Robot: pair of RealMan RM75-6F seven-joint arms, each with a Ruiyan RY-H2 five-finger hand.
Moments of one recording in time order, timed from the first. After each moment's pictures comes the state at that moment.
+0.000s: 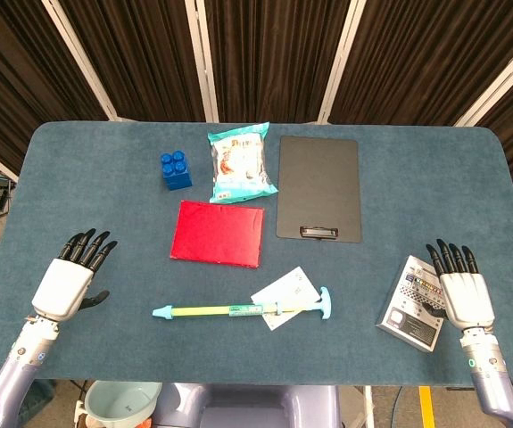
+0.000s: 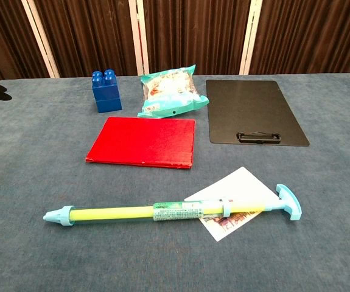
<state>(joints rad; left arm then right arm) -0.32 -1.41 -0.01 -1.34 1.64 1.42 0.23 0.24 -1.33 0.08 -1.38 -1.36 1.29 -0.25</state>
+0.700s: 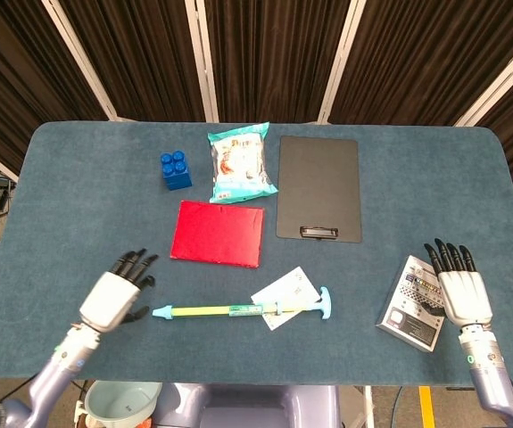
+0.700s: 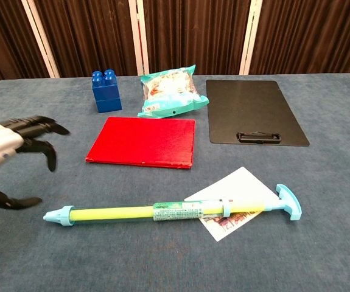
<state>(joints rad) -0.38 -1.57 0.04 -1.32 1.71 1.32 0.23 0.25 -1.33 0.09 -1.37 -1.34 1.24 -0.21</state>
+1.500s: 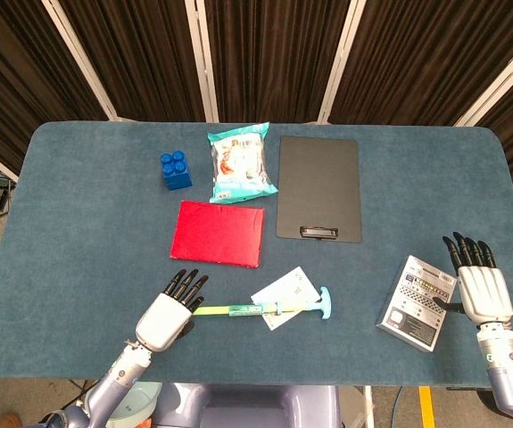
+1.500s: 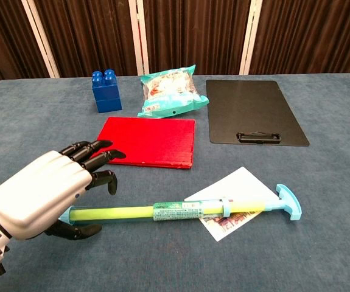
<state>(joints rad) -0.37 -1.89 0.05 -1.10 1.79 1.39 0.42 0.24 -1.24 0.11 -1.42 -1.32 1.24 -0.12</state>
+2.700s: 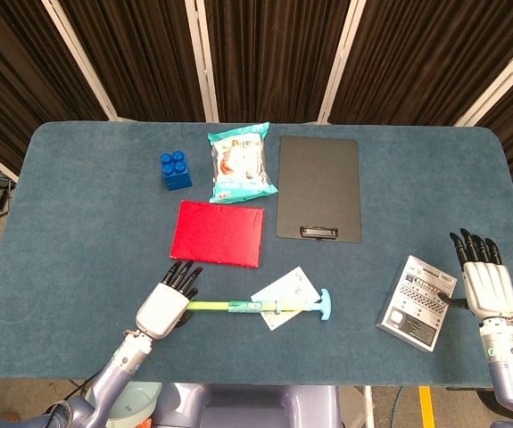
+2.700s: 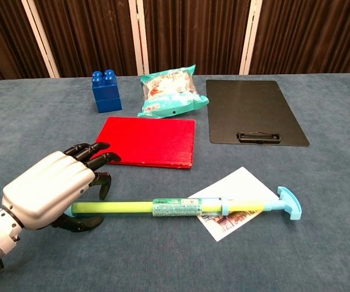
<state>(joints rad) -0.40 -1.92 0.02 -1.01 1.70 1.31 0.43 0.25 -1.25 0.13 -1.40 -1.28 1.23 -0.14</state>
